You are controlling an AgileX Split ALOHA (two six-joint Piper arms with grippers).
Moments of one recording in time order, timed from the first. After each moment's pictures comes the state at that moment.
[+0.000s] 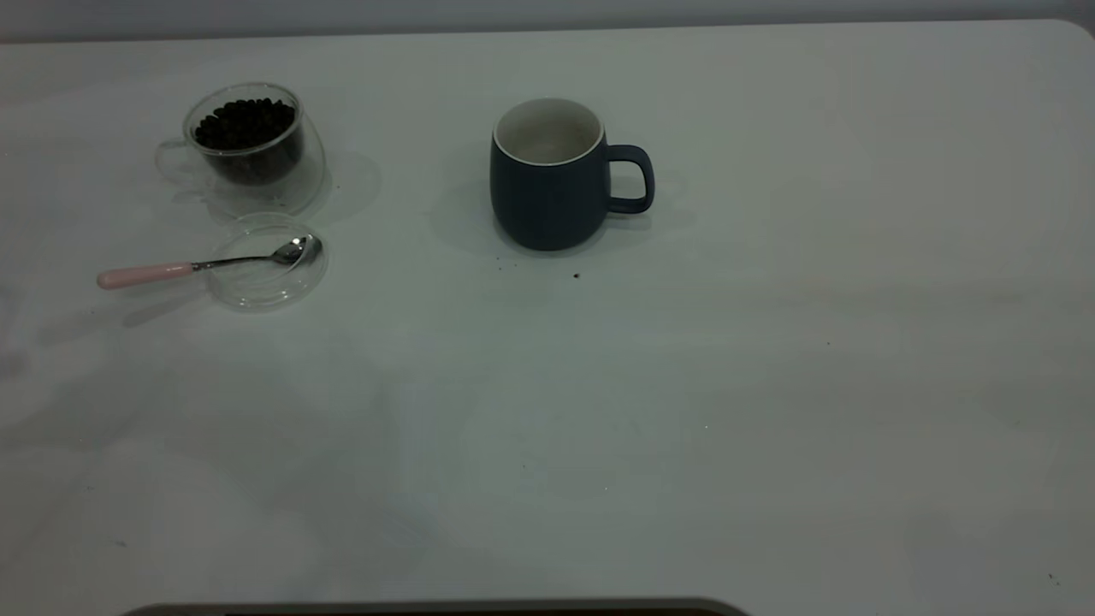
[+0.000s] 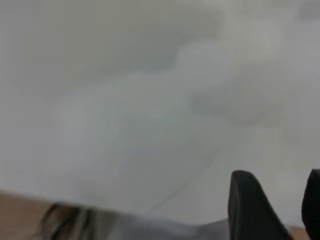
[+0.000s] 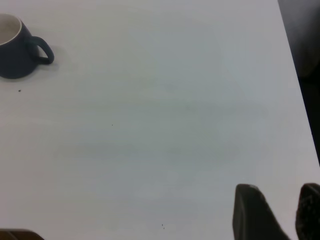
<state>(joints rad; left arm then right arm) 0.49 1.88 -1.02 -0.39 0.76 0.30 0.08 0.03 -0.47 -0.04 1.12 0.05</state>
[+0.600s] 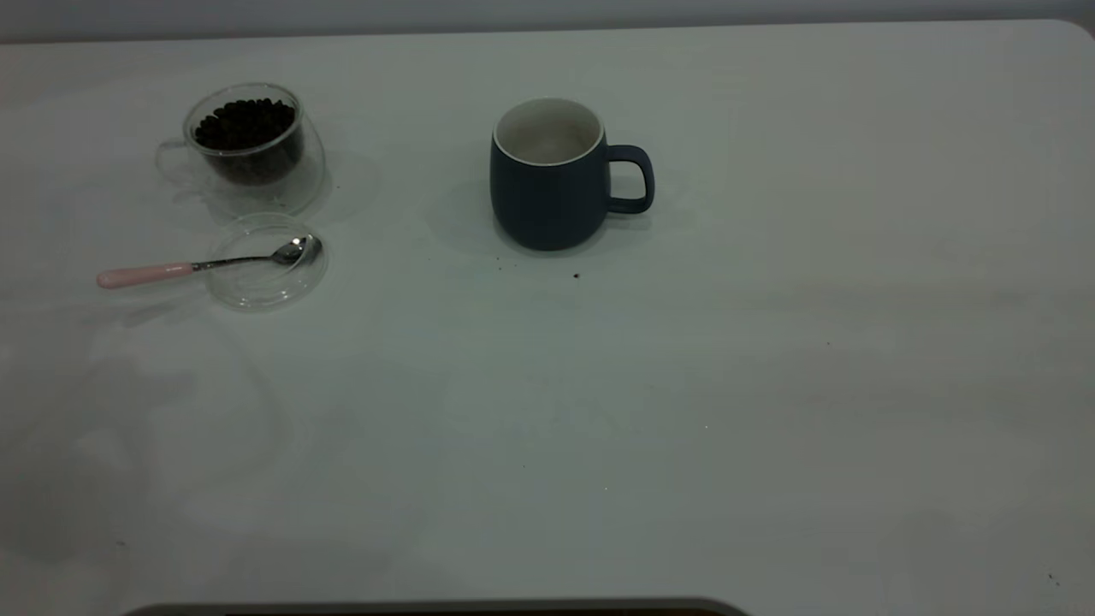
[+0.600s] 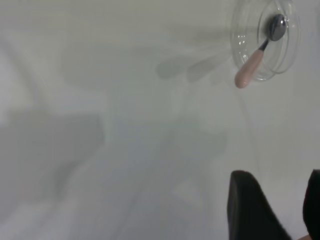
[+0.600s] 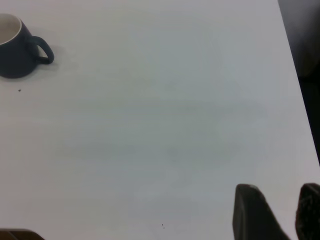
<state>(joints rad) 0.72 2.11 -0.98 -0.95 0.83 1.20 0.08 0.03 -0.47 -0.04 1.12 0.05</state>
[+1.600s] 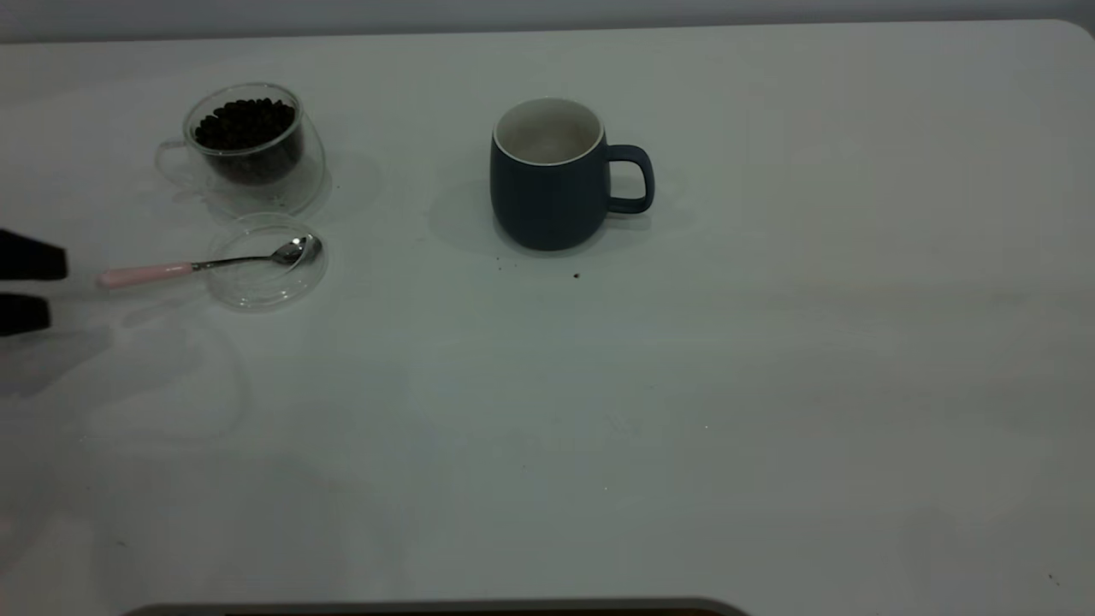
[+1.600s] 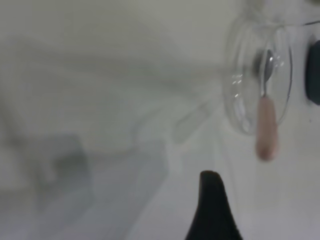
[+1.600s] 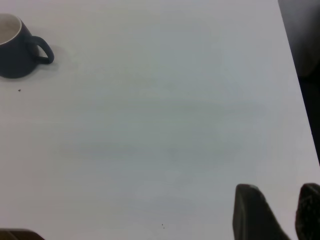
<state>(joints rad) 0.61 2.41 -0.98 -1.38 0.86 1.55 0.08 0.03 -0.47 -0.04 1.12 0.05</state>
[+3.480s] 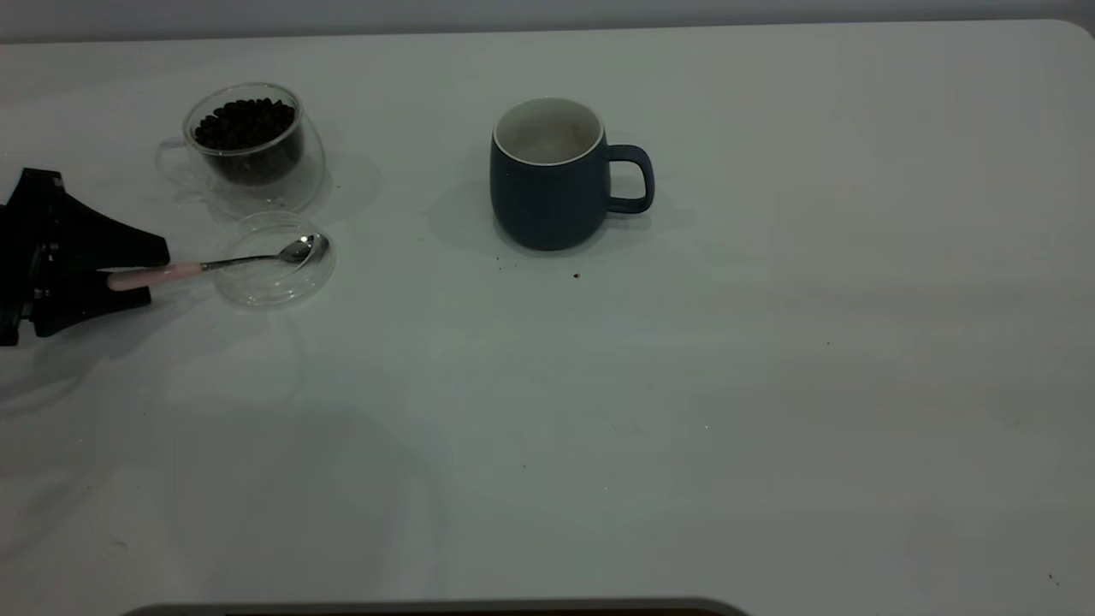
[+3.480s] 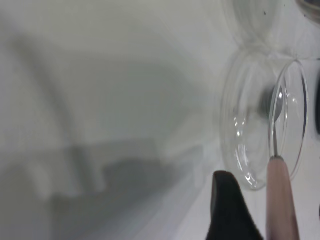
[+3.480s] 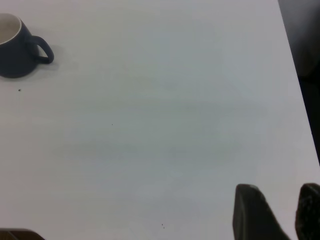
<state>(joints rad) 0.45 2.47 -0.98 -1.62 0.80 1.61 0.08 0.03 -0.47 -0.04 1.12 0.05</state>
